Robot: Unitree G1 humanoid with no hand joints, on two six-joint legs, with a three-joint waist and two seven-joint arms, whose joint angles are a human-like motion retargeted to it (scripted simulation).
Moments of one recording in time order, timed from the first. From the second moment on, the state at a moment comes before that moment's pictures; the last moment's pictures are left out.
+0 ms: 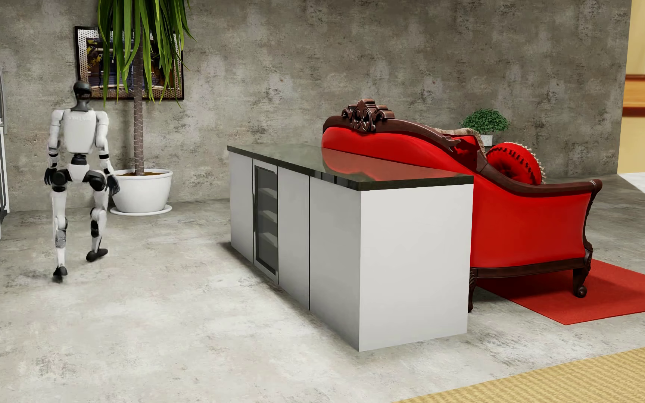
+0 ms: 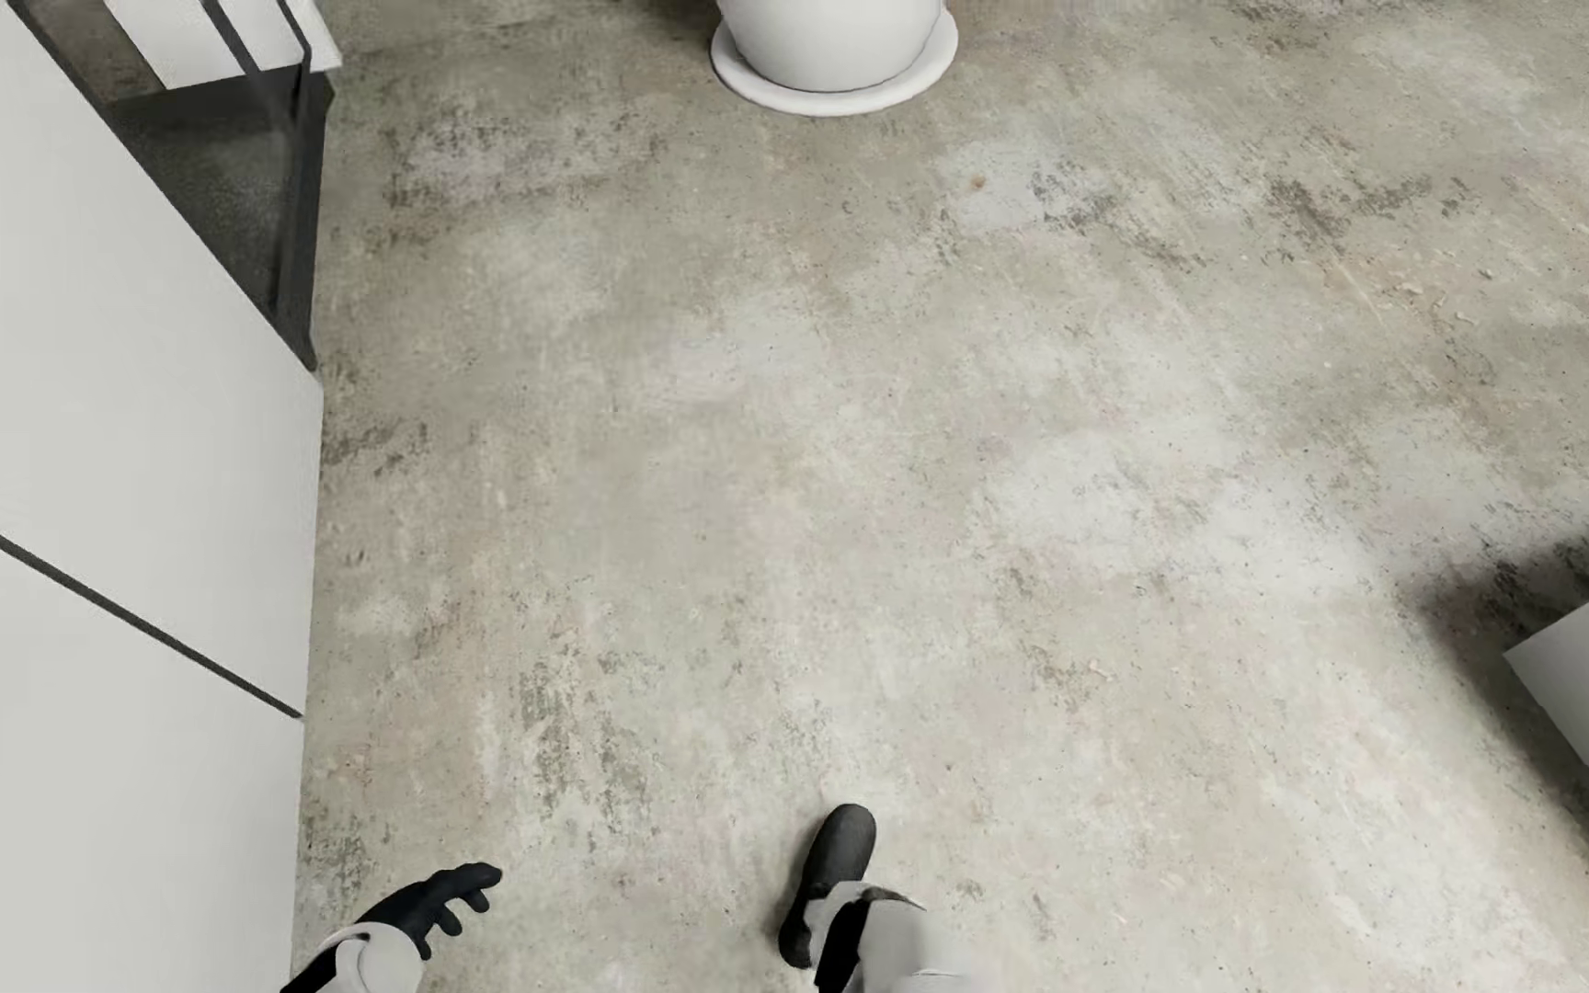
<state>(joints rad) 0.23 -0.49 -0.07 -0.02 -0.17 -0.06 0.32 -0.51 0.18 0.39 0.31 -0.01 0.44 -0.36 0.01 0.14 -0.04 -0.10 -0.09 0.04 -0.06 0.66 0.79 0.88 -1.37 0.27 0.30 -0.15 0.22</state>
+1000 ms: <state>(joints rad) -0.19 -0.31 0.00 0.11 -0.16 -0.06 0.31 -0.17 0.20 0.53 1.30 0.27 0.20 -0.21 0.05 0.05 -0.19 0.00 0.02 0.13 0.11 0.68 0.87 0.95 -1.33 0.30 0.18 -0.16 0.30</state>
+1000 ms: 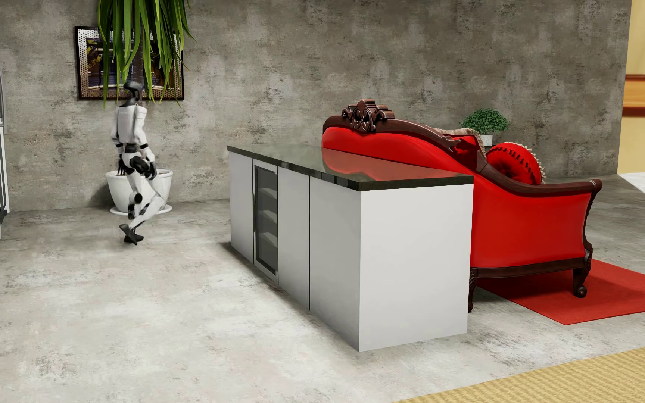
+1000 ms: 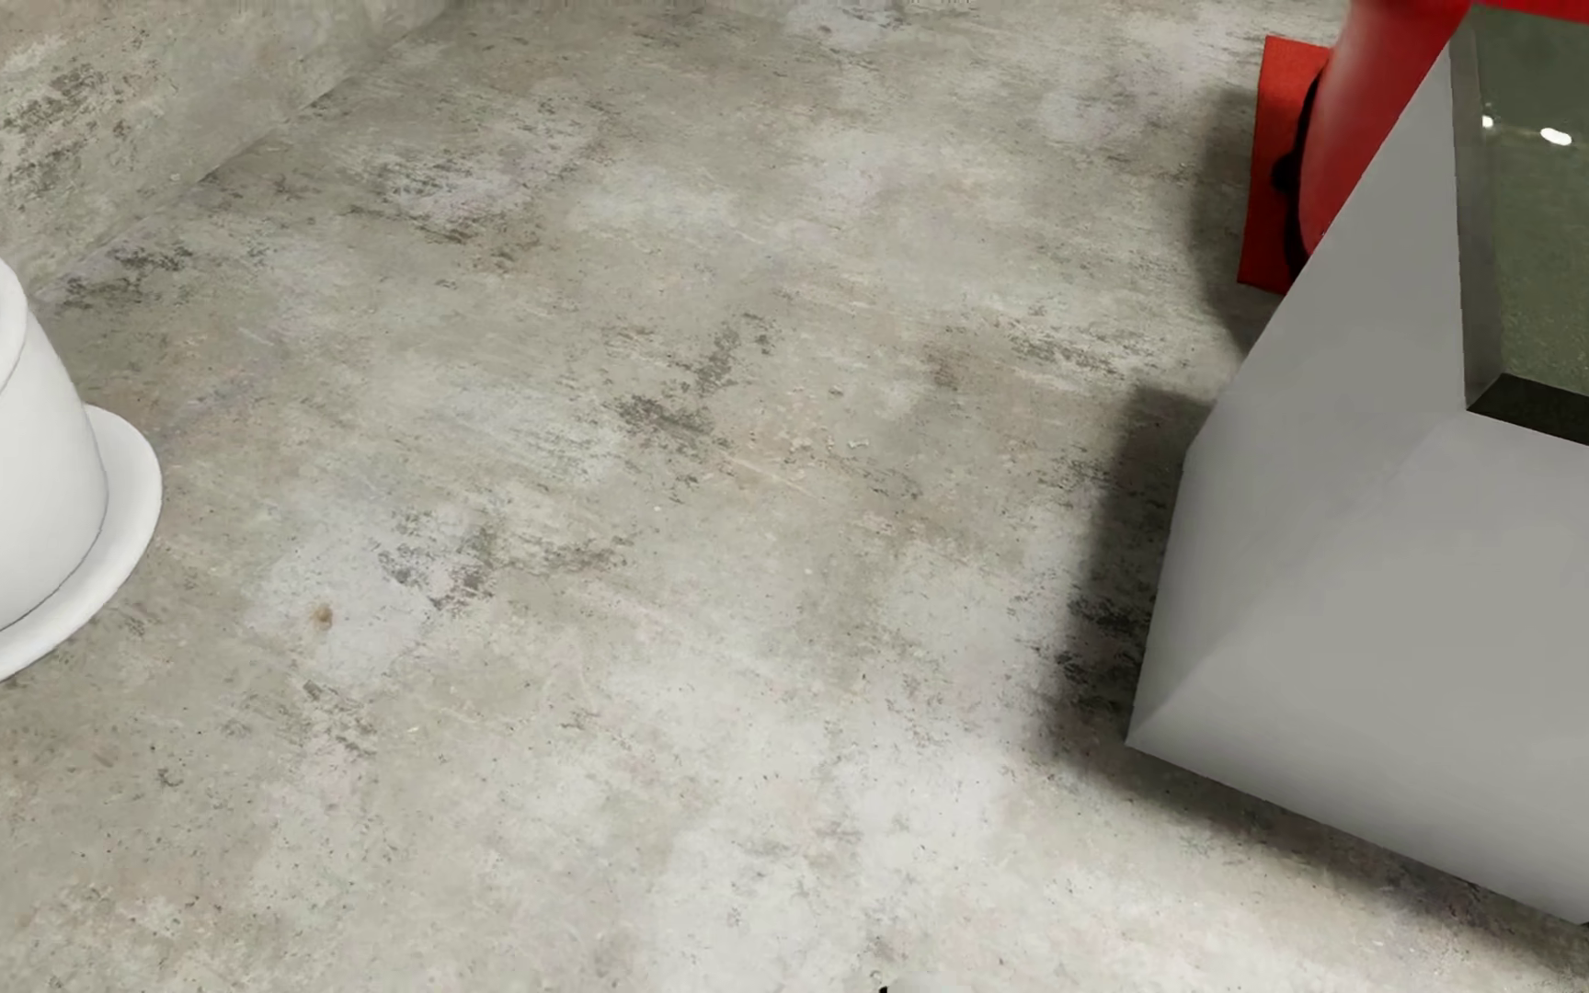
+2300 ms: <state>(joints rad) -0.03 -0.20 0.00 0.14 -0.05 -0.02 0.74 -0.23 0.11 0.37 1.24 0.23 0.36 -0.24 0.11 -0.04 -0.08 0.11 0.09 0.08 -0.08 0.68 0.83 0.93 -1.19 0.29 0.43 -0.13 0.16</state>
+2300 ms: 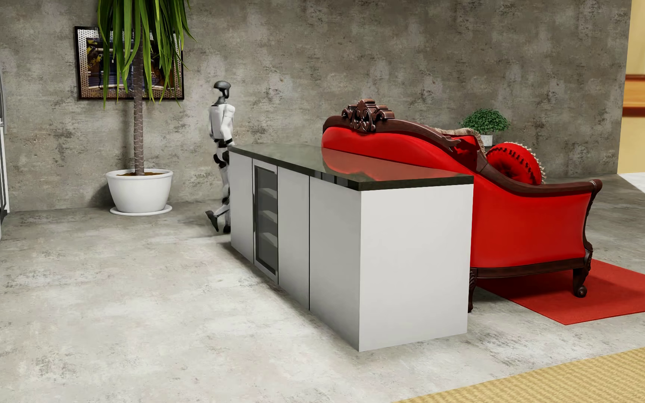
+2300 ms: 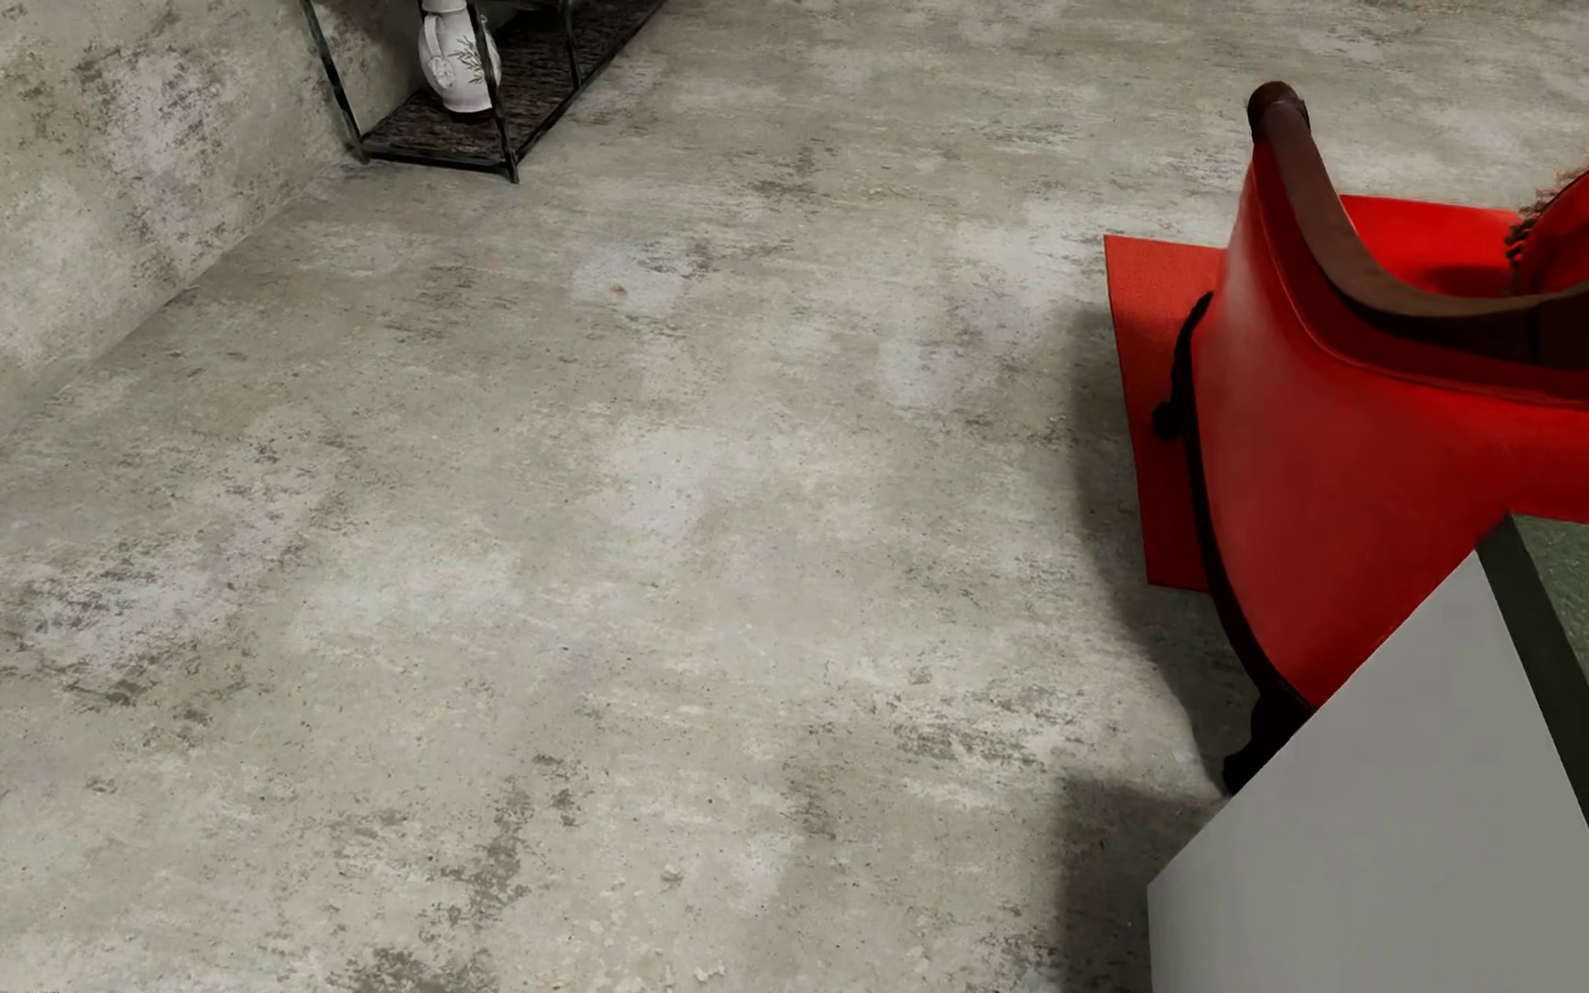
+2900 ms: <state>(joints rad) 0.17 -0.55 -0.08 0.39 -0.39 0.00 0.36 -0.39 0.23 0.55 0.58 0.38 0.23 -0.11 0.08 0.06 0.03 -0.13 -0.04 0.14 -0.25 0.75 0.49 0.92 -1.21 0.33 0.25 -0.07 0.09</state>
